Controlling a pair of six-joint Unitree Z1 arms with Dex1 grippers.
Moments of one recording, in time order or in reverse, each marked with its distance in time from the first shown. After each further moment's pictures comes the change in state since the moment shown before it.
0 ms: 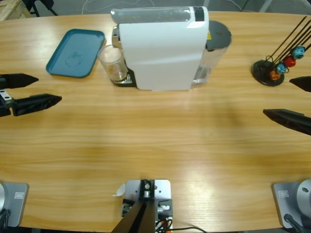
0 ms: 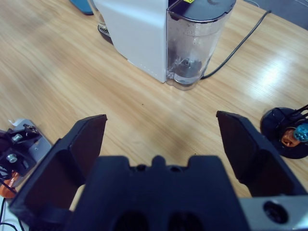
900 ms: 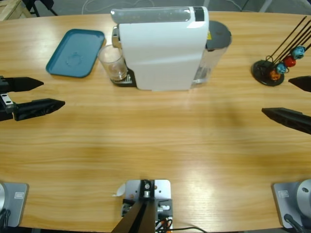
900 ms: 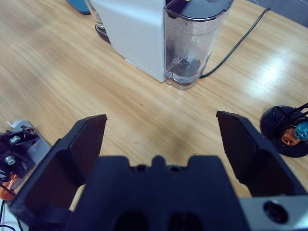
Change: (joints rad) arm 0 0.000 0.006 0.000 0.000 -0.043 0.000; arm 1 0.000 0.012 0.003 -0.007 -0.008 0.011
